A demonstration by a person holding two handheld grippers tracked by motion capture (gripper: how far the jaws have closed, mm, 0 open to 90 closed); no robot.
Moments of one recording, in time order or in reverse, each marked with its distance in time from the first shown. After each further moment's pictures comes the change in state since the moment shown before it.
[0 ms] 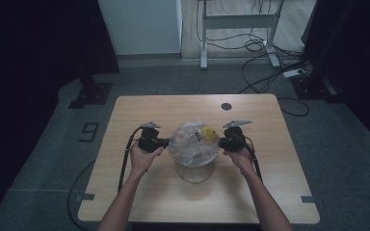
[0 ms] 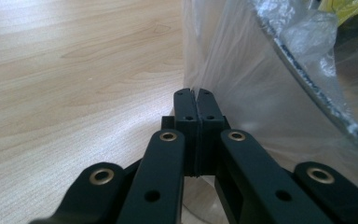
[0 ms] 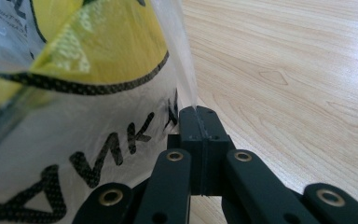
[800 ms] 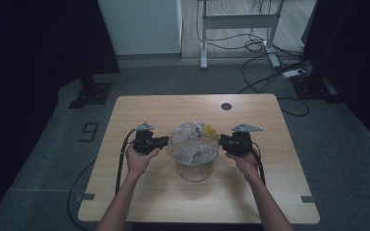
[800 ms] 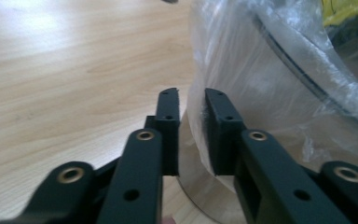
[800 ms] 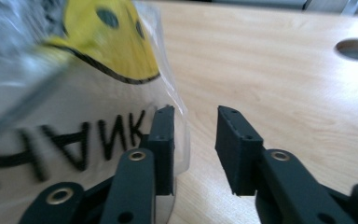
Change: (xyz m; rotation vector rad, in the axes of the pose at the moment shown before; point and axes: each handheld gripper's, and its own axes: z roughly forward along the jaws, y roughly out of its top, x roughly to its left) left arm 0.004 -0.012 -0.016 -0.119 0.064 0.019; right arm -0.001 -0.017 -0.024 -0.186 -0.065 0.035
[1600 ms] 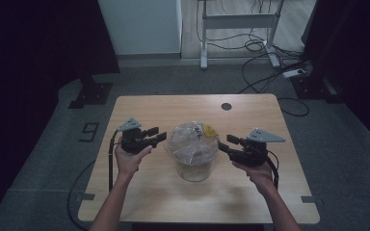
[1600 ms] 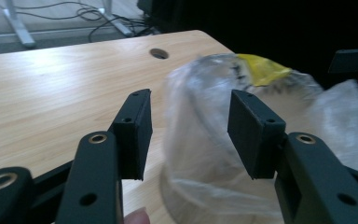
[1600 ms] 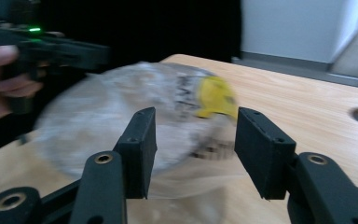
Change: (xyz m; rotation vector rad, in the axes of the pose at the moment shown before) left arm -0.029 0.021 -0.050 -0.150 -0.023 0.057; right arm 0.044 0.017 -0.084 -0.164 0.161 -0.081
